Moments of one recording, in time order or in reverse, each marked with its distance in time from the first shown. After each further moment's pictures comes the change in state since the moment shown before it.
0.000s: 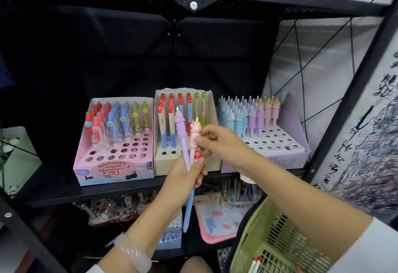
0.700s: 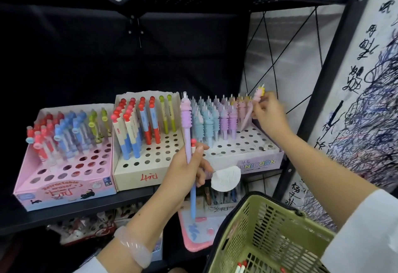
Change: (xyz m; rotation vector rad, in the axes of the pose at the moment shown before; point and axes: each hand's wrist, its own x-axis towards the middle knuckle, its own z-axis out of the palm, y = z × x) left_hand 0.039 0.014 0.072 0.018 -0.064 -0.020; right_hand 0.023 0.093 -0.172 -0.329 0.746 0.025
